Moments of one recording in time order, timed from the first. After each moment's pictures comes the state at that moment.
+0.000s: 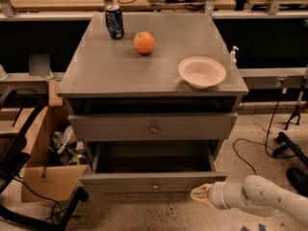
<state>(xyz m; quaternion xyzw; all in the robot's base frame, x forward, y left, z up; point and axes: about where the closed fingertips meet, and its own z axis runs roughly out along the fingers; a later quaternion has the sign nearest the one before) 0.480 -0.186 0.371 -0.51 0.76 0.22 0.34</state>
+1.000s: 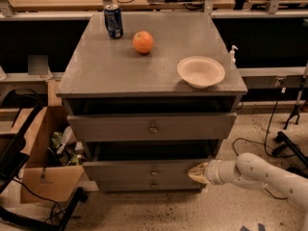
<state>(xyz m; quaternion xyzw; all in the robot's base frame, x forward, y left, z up) 0.574 -0.188 0.387 -0.50 0.76 0.19 0.36</state>
